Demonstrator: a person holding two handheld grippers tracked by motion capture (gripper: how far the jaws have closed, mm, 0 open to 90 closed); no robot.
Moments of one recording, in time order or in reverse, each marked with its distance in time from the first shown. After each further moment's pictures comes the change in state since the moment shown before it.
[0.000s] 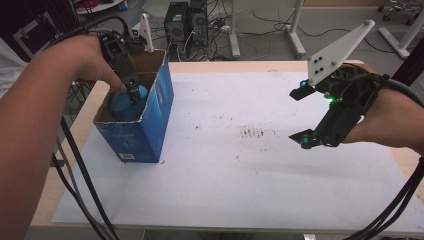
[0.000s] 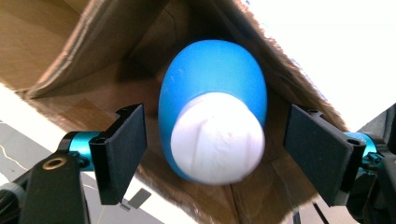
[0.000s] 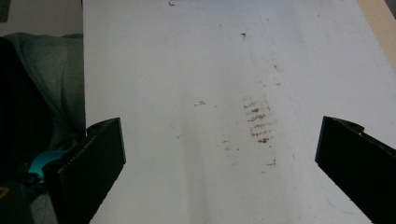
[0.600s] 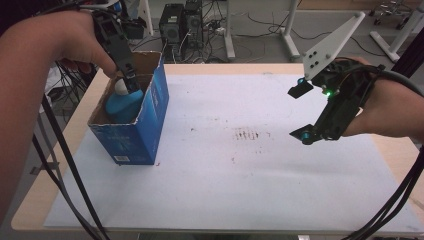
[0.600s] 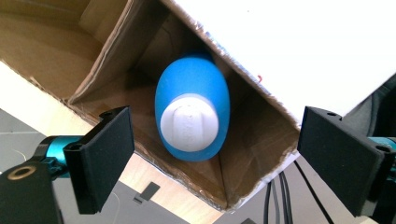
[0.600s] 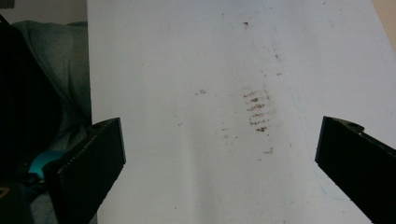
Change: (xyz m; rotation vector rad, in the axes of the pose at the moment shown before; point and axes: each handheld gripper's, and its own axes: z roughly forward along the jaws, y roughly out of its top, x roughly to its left) left arm -0.016 0.011 -0.039 -0.014 0.015 0.072; right arm -0.011 0.008 -0.011 0.060 0.030 -0.009
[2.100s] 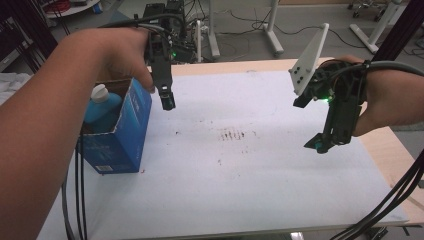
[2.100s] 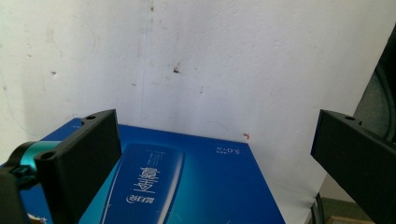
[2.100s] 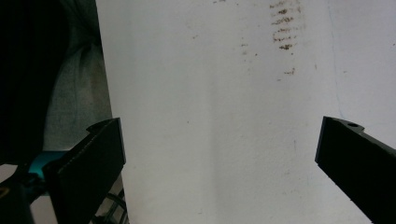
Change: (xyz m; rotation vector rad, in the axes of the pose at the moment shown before) left arm -0.060 0.100 0.040 0.016 -0.043 0.511; right arm -0.002 -0.018 -0.006 0.311 0.081 -0.010
